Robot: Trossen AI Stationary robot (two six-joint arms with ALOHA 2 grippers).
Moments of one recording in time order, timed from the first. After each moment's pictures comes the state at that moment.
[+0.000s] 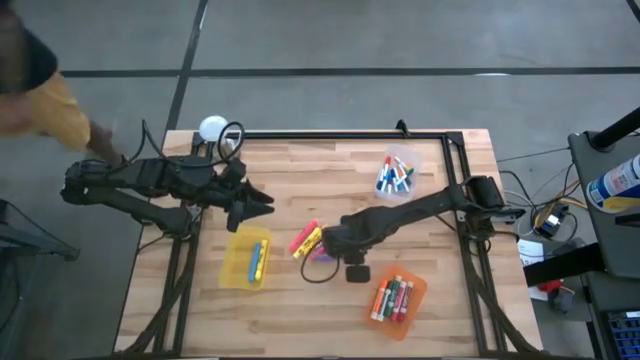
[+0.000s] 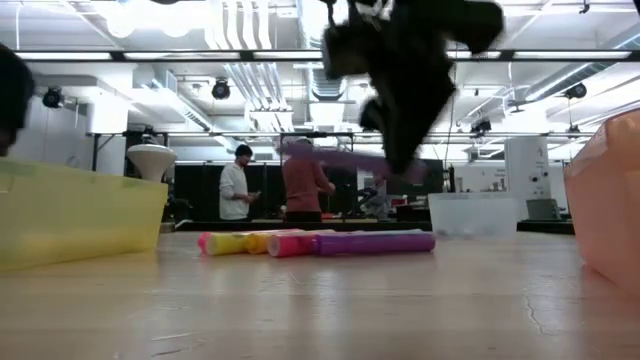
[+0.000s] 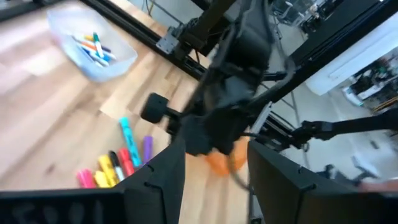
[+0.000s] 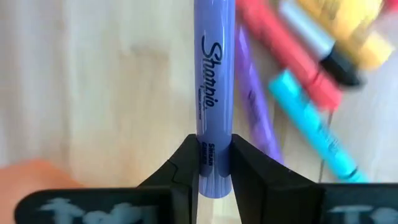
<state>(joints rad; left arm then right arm) -0.11 0.93 1.16 -0.57 -0.04 -0.67 0.19 1.93 1.48 -0.87 -0.09 0.18</state>
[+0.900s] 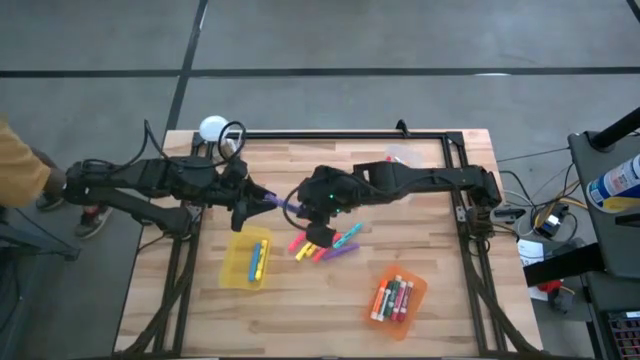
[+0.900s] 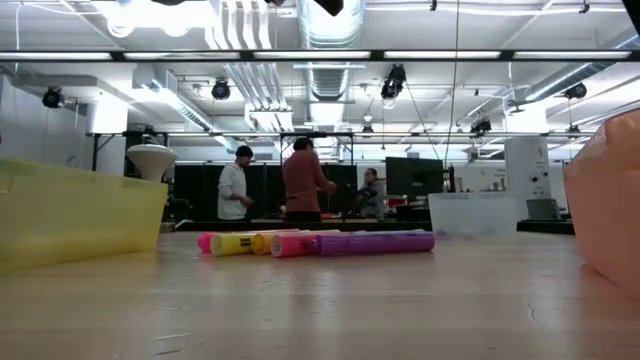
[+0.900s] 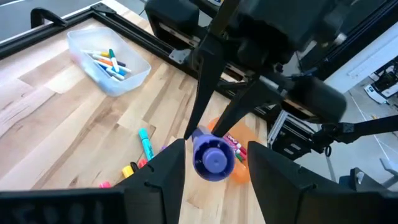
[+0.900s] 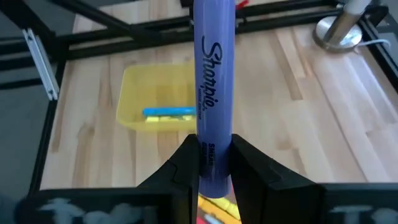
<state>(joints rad) -0.11 0.94 1.16 -0.56 -0.11 -0.60 0.09 1.93 2.05 -0.86 0.06 0.23</state>
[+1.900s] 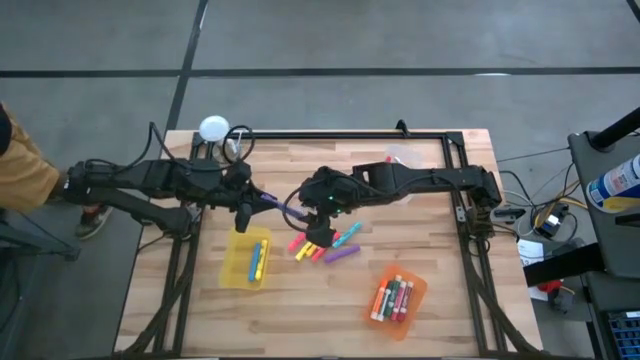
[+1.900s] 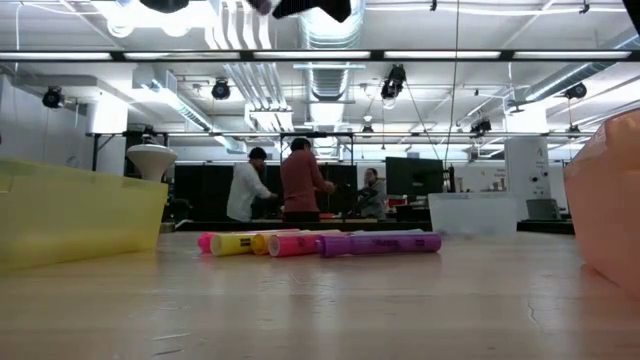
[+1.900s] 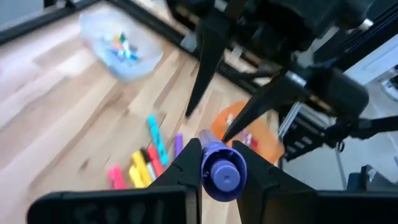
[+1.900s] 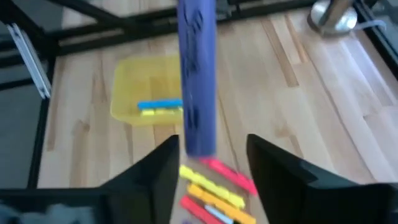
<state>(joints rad) -0.11 0.96 1.16 -0.61 -0.12 -0.63 0.09 1.93 2.04 -0.88 0.08 0.28</state>
